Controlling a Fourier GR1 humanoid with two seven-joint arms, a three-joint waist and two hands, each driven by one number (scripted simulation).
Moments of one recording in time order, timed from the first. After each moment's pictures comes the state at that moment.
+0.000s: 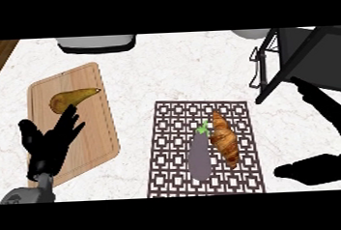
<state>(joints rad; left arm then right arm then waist) -0.06 0.33 -0.09 -1.38 0.29 0.14 0.21 -0.13 -0.75 0.25 -2.05 -0.05 -0.10 0.77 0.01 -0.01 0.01</state>
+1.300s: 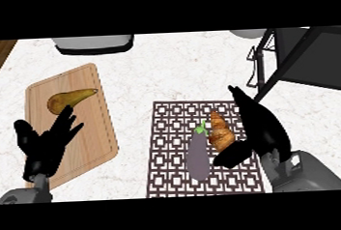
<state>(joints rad) -0.05 0.31 -0.04 -1.38 0.27 0.10 0.23 -0.41 -0.42 0.58 -1.76 0.36 -0.05 1.11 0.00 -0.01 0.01</state>
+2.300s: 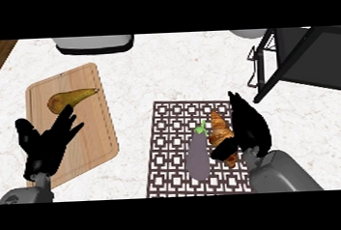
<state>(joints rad) -0.06 0.28 -0.01 -1.38 0.24 0.08 0.24 -0.34 -0.26 0.53 -1.53 0.60 -0.05 1.03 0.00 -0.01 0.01</state>
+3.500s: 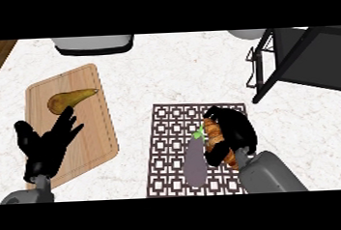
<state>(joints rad) -0.04 0.25 0.02 -1.40 0.20 0.05 0.25 -0.32 -0.17 0.48 -1.40 0.64 0.03 0.71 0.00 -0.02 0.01</state>
